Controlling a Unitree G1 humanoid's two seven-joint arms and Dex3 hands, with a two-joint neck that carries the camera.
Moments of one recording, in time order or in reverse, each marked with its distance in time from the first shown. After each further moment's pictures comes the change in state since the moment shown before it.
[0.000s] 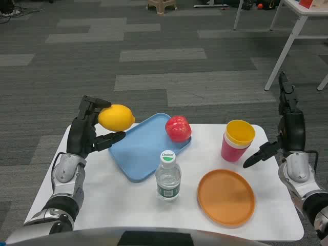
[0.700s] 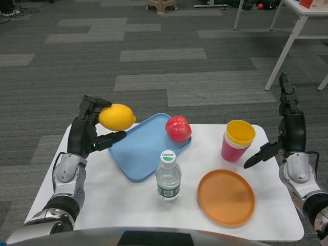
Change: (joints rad) left arm 0.000 0.000 -0.016 0.000 -0.022 -0.003 0.001; right arm 0.000 0.002 0.000 0.010 0.000 0.000 0.000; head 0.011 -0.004
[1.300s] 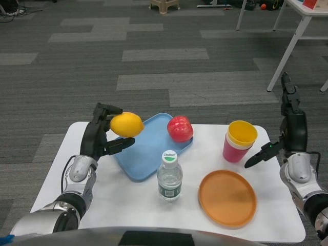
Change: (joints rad) left arm -0.078 -0.004 -0.063 0.214 0.061 0.004 0.121; right arm -0.011 0.005 0.001 0.006 0.000 0.002 -0.001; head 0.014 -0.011
